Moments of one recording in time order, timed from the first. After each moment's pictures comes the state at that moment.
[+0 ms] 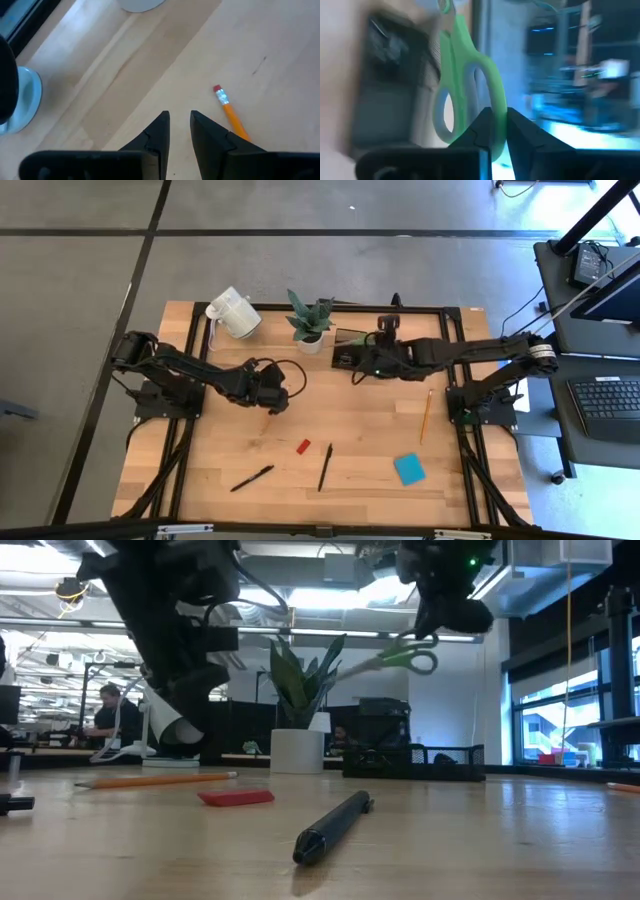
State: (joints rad) left arm -0.13 1.52 0.81 -0.60 -0.64 -0.72; right arm 0.02 1.46 1.24 -0.88 0.90 -0.42
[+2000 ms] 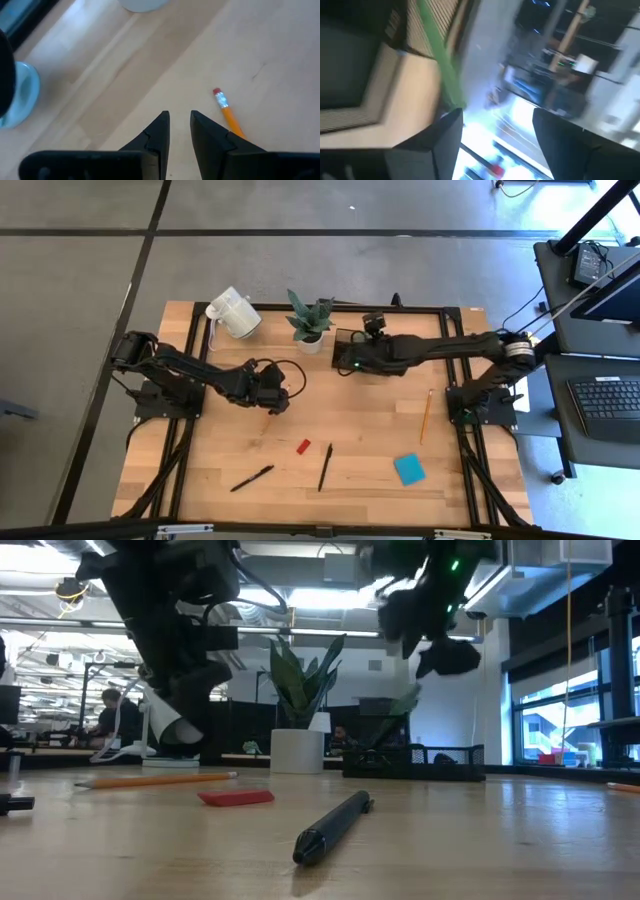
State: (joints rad) left arm -0.14 1.51 0.81 -0.59 -0.63 -0.76; right arm -0.09 1.63 1.24 -0.85 0.99 -0.62
